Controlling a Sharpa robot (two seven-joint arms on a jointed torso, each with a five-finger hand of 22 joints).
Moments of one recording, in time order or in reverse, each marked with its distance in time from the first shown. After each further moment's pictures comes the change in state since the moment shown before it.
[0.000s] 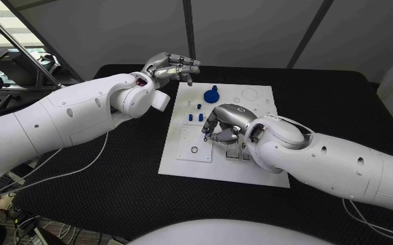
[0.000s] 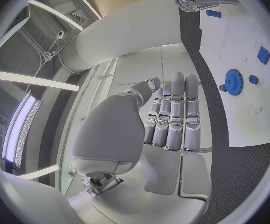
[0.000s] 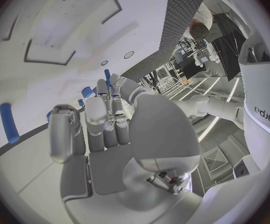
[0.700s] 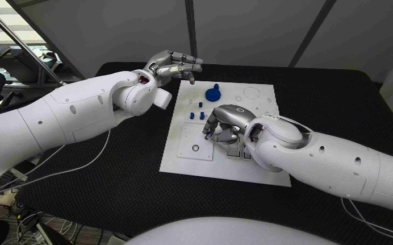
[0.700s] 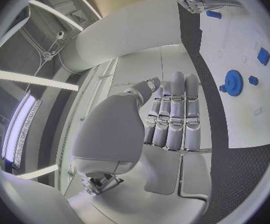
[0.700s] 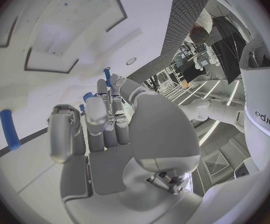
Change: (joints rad) left arm 0.000 0.004 0.000 -0.006 0.000 0.006 -0.002; left_hand 0.000 0.000 0.000 0.000 0.000 0.000 0.000 0.000 0.000 0.000 0.000 0.000 0.001 0.000 0.000 0.000 -0.001 0.000 0.000 0.000 0.000 0.000; right arm -0.006 0.018 -0.001 -0.020 -0.021 0.033 -0.004; right_hand 0.000 0.000 0.000 0.000 -0.002 -0.002 -0.002 0.000 0.000 0.000 0.000 0.000 0.000 0.000 0.000 0.000 0.000 0.000 0.000 0.000 0.000 0.000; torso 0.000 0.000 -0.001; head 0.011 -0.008
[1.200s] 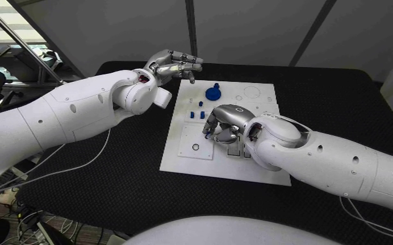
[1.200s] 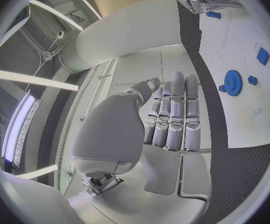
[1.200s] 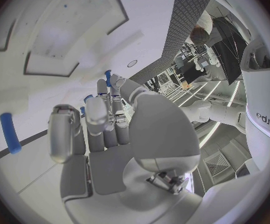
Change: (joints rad) left arm 0.000 0.000 0.000 -0.002 0.000 0.004 -0.003; left_hand 0.000 0.000 0.000 0.000 0.000 0.000 0.000 0.000 0.000 0.000 0.000 0.000 0.000 0.000 0.000 0.000 0.000 0.000 0.000 0.000 0.000 -0.001; right arm -0.001 0.010 0.000 -0.011 -0.007 0.016 -0.010; right_hand 0.000 0.000 0.000 0.000 0.000 -0.002 -0.002 0.000 0.000 0.000 0.000 0.000 -0.002 0.000 0.000 0.000 0.000 0.000 0.000 0.000 0.000 0.000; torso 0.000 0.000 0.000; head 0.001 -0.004
